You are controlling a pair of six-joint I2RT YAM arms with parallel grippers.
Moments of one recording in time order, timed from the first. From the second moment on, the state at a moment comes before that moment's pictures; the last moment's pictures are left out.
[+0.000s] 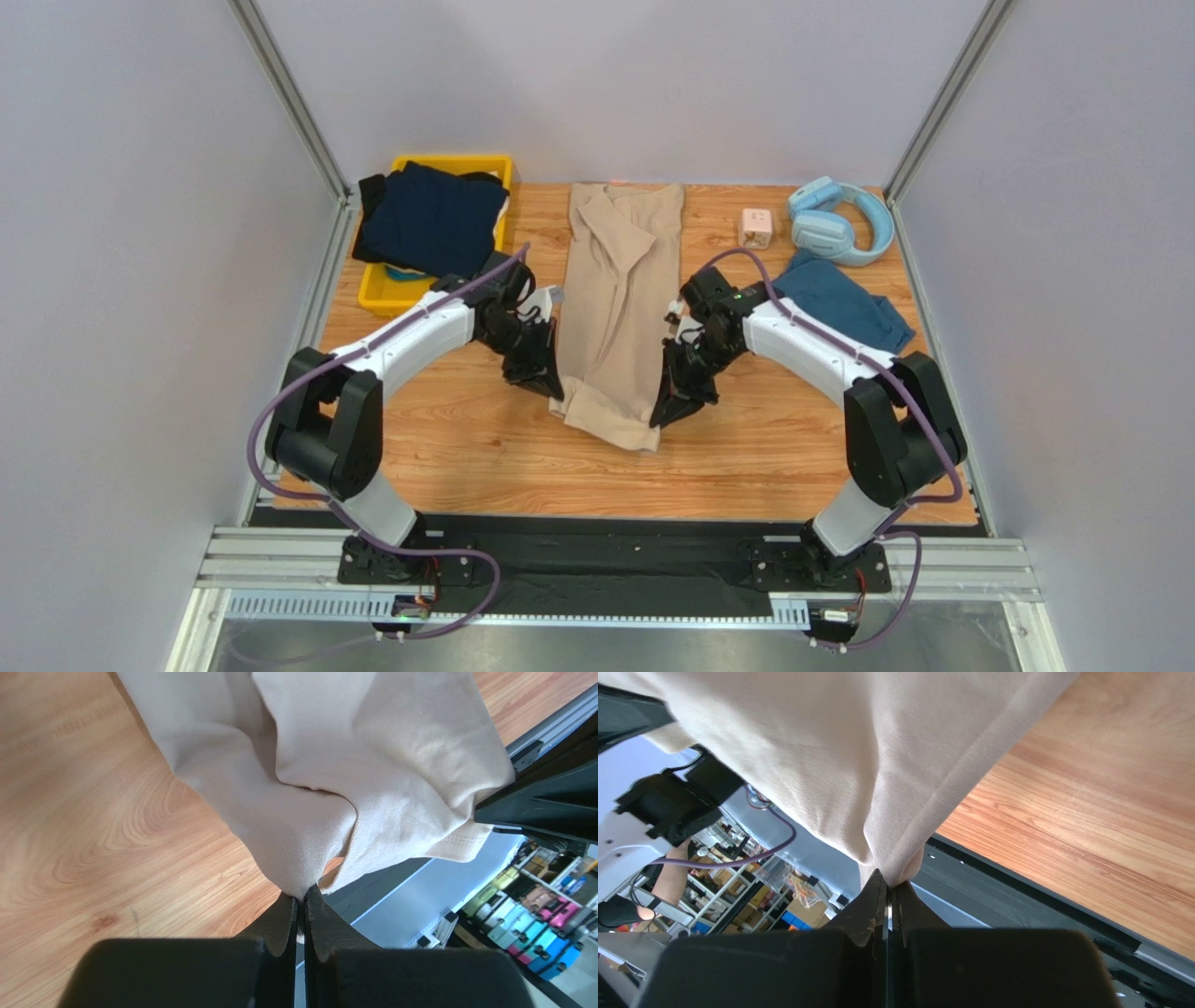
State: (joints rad) left arm -0.44 1.62 1.13 -0.78 0.57 -0.34; right arm 0.51 1.64 1.13 -0.90 -0.61 0.57
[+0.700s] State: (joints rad) left arm -0.38 2.33 2.12 -1.07 0.35 -0.27; right arm 0.23 2.36 2.15 -1.17 -0.56 0.46
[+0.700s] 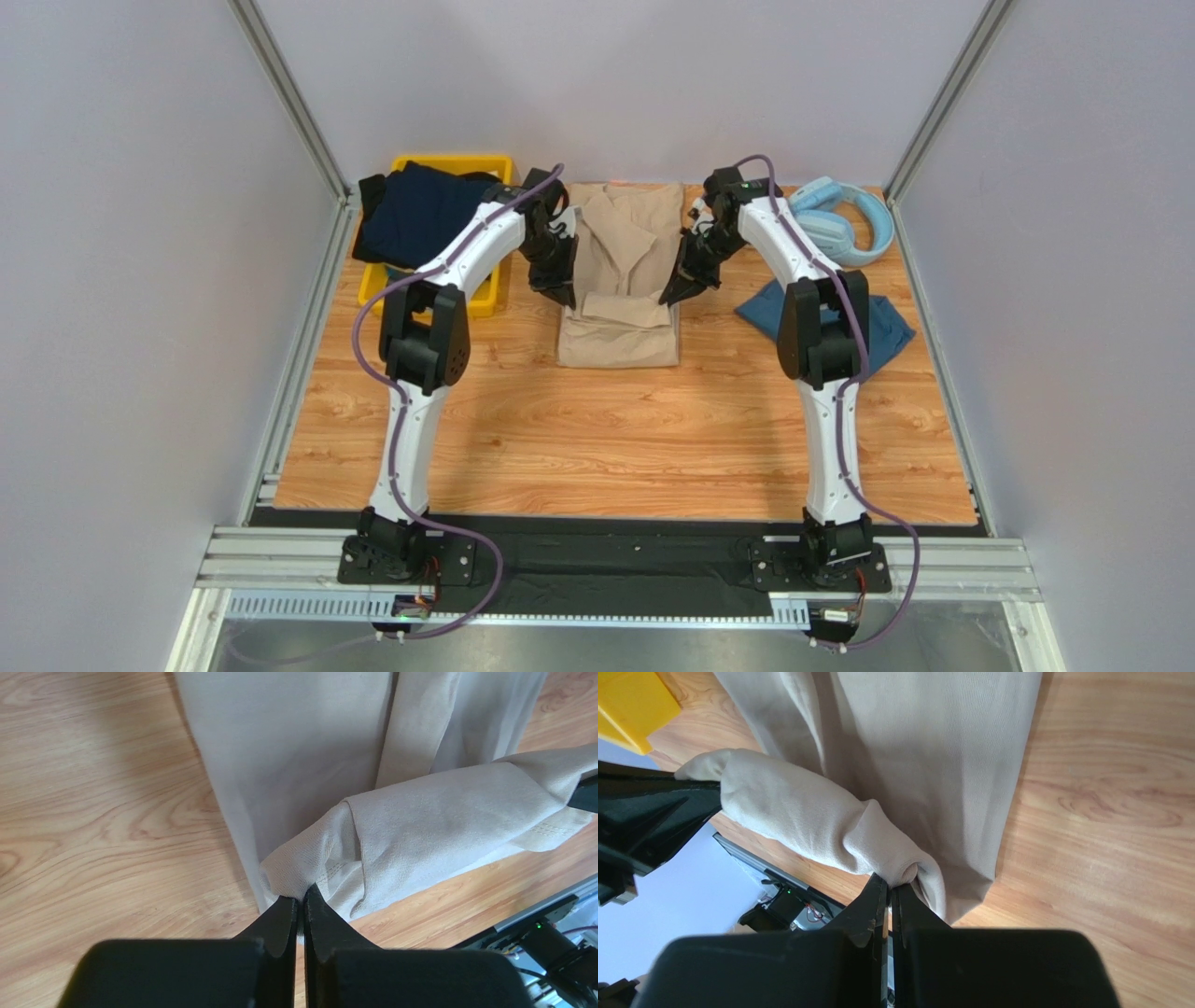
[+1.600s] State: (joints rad) left arm -0.36 2.39 2.15 -0.93 0.22 -0.32; right arm 0.15 2.42 2.18 -1.07 -0.47 0.60
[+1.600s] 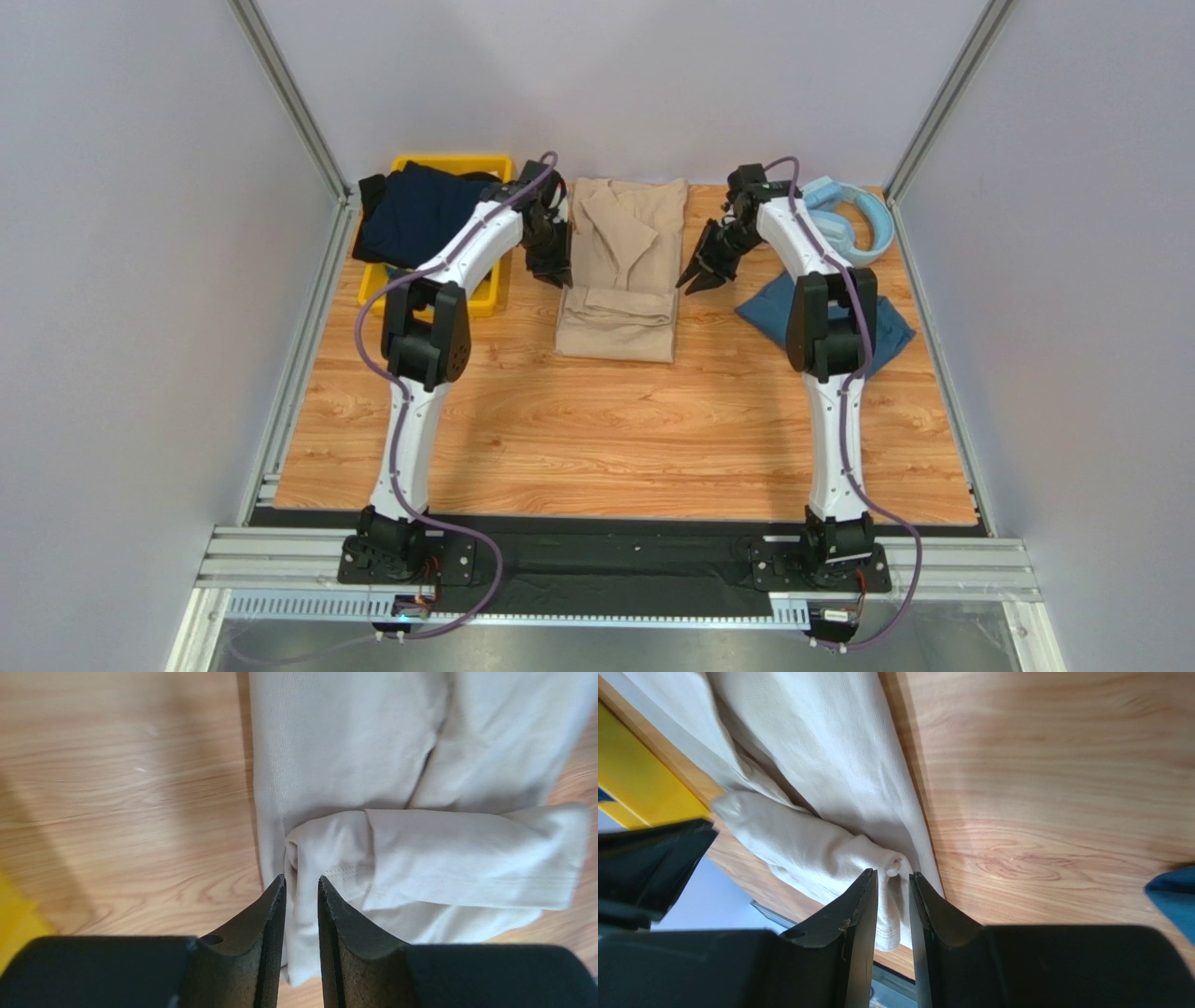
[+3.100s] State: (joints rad) left arm -0.47 2.12 1.54 -0.65 0.34 -0.33; right arm 0.37 2.27 1.77 -1.04 -0.37 0.49
